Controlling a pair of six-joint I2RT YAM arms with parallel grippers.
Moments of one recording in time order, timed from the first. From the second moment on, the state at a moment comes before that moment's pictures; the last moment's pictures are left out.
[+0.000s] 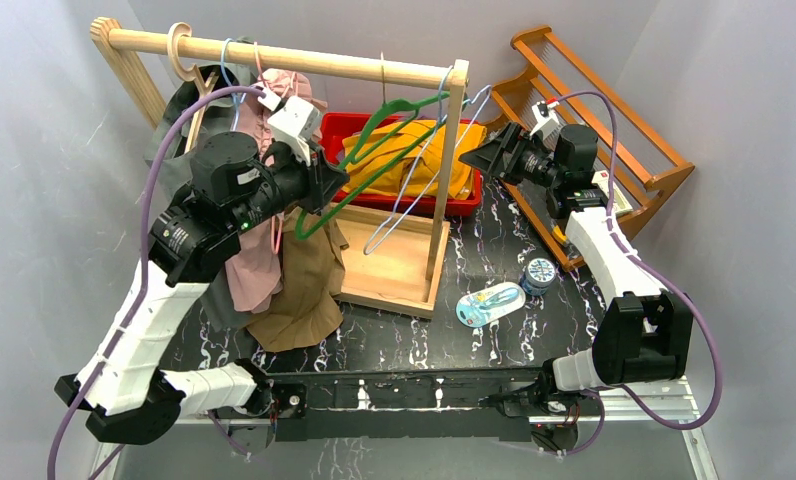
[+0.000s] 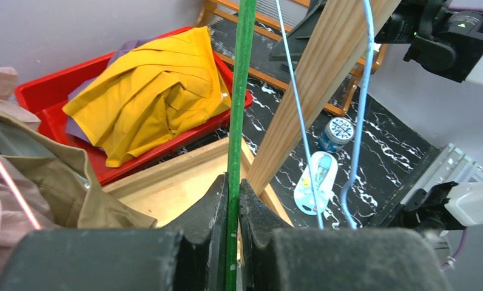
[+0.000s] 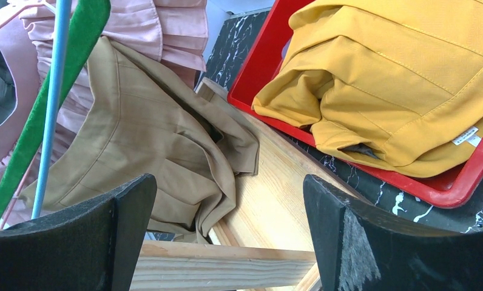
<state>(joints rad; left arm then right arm) -0.65 1.15 1.70 -0.77 0.06 -0.10 0.11 1.40 1.14 0.07 -0.73 0.69</state>
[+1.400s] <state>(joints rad) -0.71 1.18 1.52 -0.52 0.33 -0.17 0.10 1.39 1.13 0.07 -0.73 0.69</state>
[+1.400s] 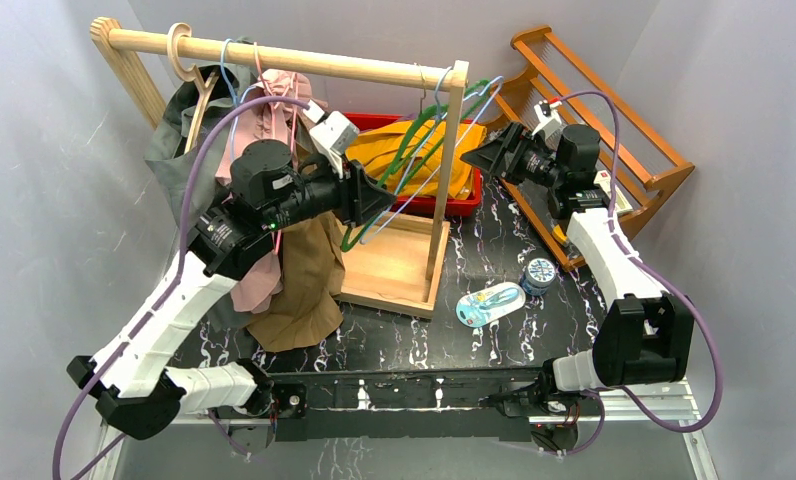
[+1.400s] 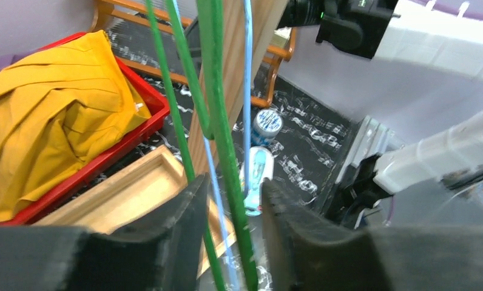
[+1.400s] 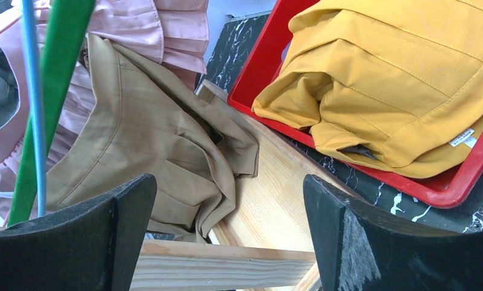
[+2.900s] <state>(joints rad) -0.67 1.44 2.18 -1.12 -0.54 -0.21 0.05 1.35 1.12 0.00 -0.80 0.55</state>
